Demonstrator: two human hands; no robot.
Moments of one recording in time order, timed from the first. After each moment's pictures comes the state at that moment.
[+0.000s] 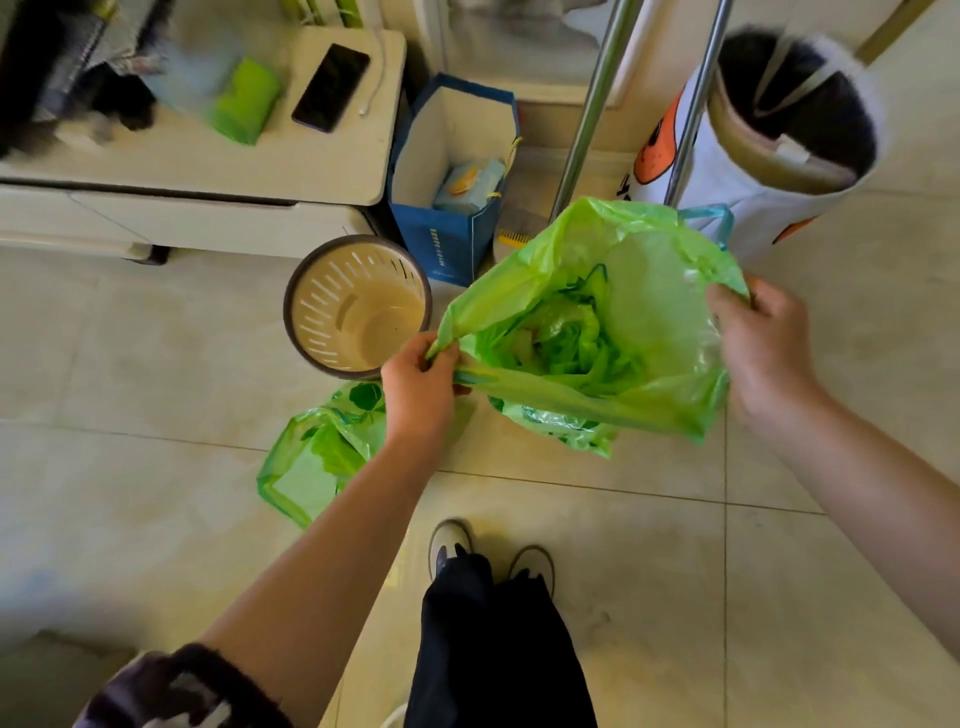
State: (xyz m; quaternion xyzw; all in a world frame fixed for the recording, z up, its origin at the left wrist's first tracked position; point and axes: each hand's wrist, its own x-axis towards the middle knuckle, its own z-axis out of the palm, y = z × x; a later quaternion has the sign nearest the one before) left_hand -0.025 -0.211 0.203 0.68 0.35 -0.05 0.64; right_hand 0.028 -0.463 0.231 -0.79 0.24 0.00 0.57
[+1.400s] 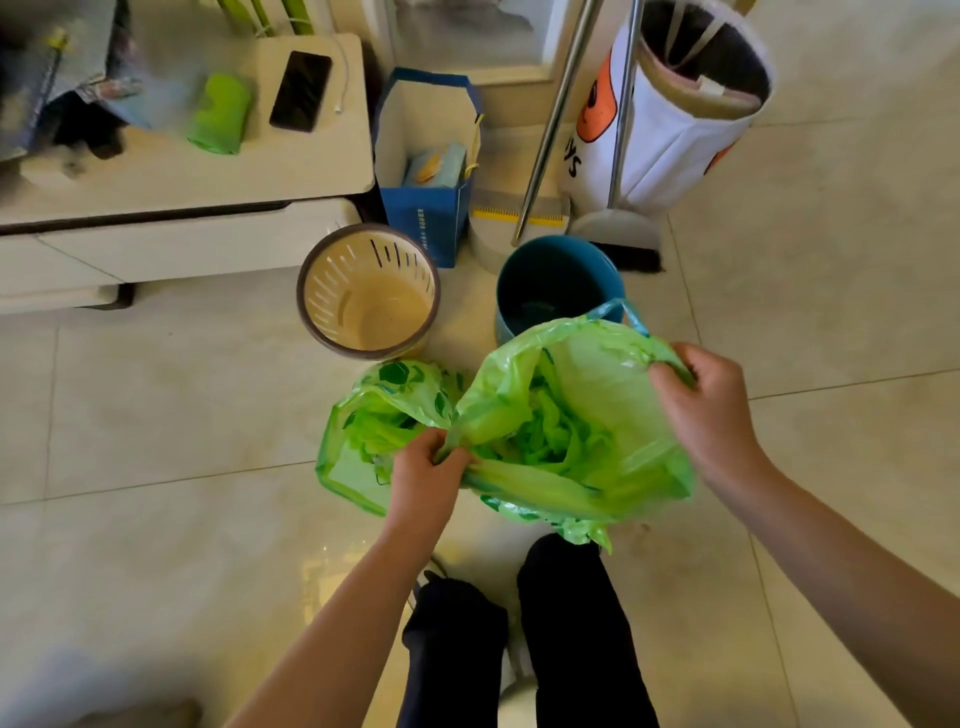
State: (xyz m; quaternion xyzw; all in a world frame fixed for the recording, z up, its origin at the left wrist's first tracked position) left_hand -0.182 -0.085 0.220 0.74 0.26 -0.25 0.57; right_hand -0.167 -0.324 0.271 -0.85 0.24 0.00 0.47
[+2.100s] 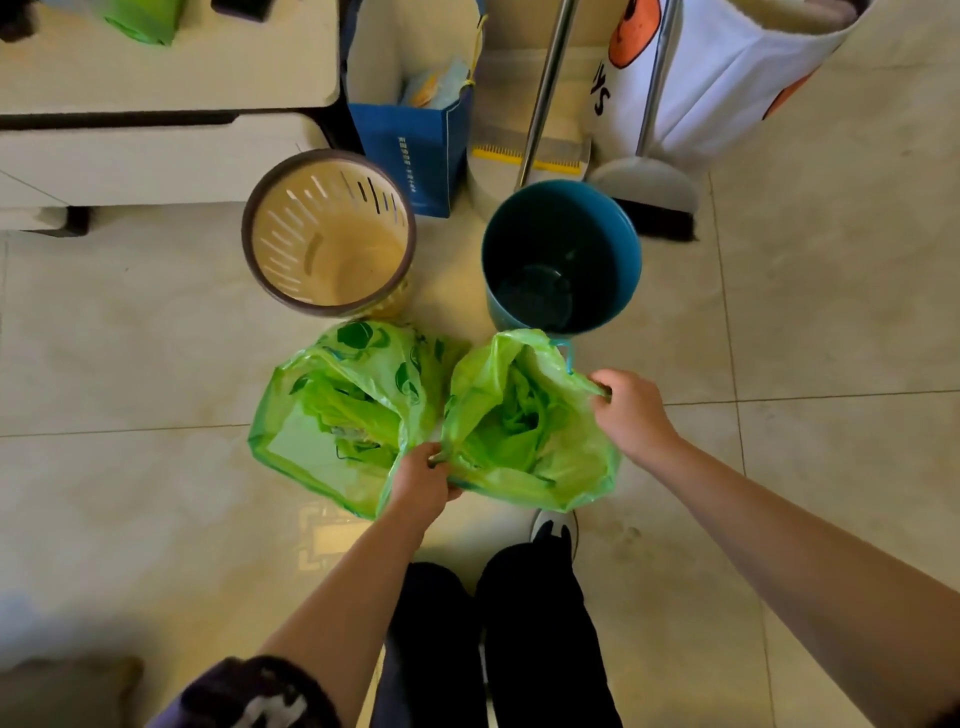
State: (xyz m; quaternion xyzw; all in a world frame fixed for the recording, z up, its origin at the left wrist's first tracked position) left_hand -0.200 -0.137 0.032 0.68 0.39 -0.35 0.52; right_hand -0.146 -0.373 0.084 -0.92 0.15 0.23 0.28
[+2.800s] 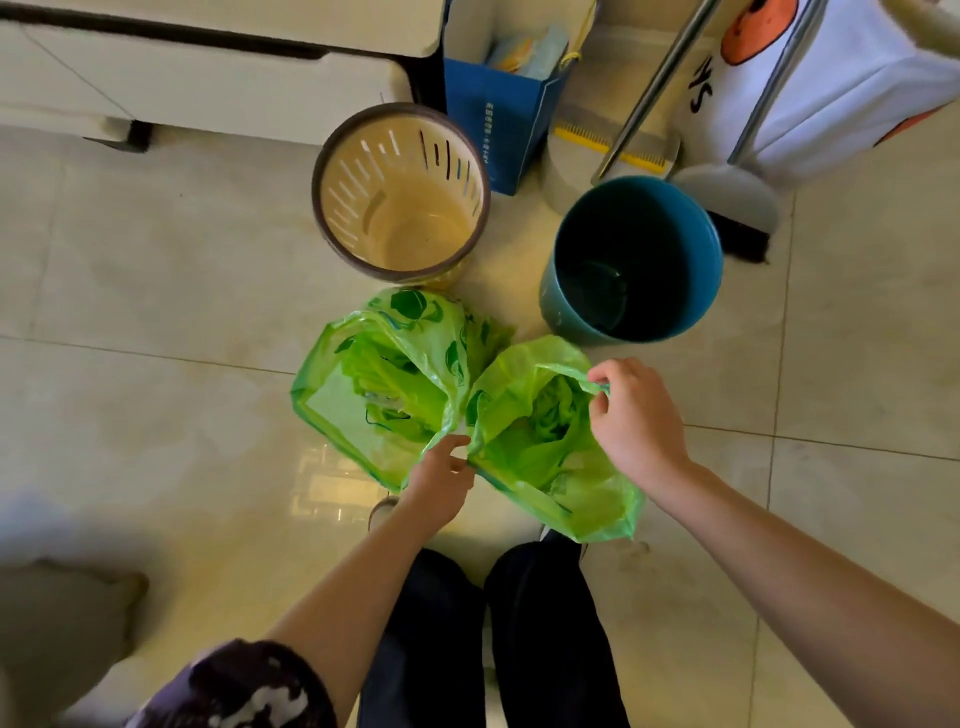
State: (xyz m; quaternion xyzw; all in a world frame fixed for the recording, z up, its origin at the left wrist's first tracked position) left_hand -0.220 -0.099 0.020 0.70 0.33 -0.41 0.48; right_hand -0.135 -0.312 0.094 -0.96 0.03 0.20 0.18
